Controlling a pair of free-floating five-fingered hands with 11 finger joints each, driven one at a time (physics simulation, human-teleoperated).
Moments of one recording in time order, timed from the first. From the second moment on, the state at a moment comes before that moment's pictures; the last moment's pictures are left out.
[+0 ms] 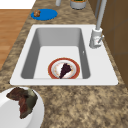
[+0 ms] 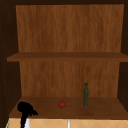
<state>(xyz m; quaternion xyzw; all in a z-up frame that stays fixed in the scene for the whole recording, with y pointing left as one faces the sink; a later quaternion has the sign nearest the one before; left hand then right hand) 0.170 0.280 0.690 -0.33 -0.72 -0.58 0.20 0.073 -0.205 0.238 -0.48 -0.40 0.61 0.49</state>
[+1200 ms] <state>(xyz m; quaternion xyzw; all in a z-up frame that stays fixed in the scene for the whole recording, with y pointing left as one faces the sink) 0.232 0.187 0.838 -0.32 -0.71 -0.59 0.20 0.073 -0.205 0.238 -0.48 -0.40 0.61 0.49</state>
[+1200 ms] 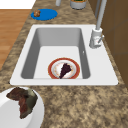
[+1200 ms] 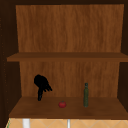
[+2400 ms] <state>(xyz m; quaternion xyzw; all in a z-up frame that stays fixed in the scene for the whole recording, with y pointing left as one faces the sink) 0.384 0.089 0.716 -0.32 -0.71 -0.59 0.20 0.073 -0.205 0.238 -0.48 -0.40 0.61 0.49</state>
